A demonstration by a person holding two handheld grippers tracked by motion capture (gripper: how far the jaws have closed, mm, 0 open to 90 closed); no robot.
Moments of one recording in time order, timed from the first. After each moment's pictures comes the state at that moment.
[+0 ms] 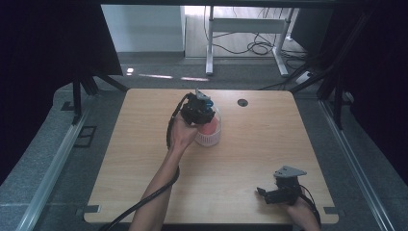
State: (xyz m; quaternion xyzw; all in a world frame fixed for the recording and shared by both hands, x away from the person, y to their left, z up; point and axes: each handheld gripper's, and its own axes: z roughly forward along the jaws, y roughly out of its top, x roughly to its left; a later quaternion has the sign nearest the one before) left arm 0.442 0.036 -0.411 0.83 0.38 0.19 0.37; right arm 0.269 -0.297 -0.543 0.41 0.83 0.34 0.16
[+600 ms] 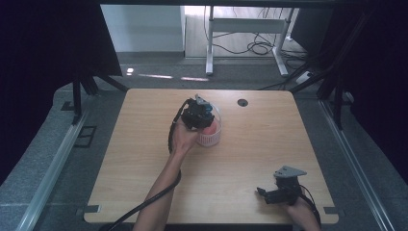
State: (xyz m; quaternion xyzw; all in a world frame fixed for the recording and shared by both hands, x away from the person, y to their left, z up) left arm 0.445 0.035 -0.436 0.82 0.39 0.19 0.37; right arm 0.269 -0.297 -0.543 0.40 0.83 0.34 0.17
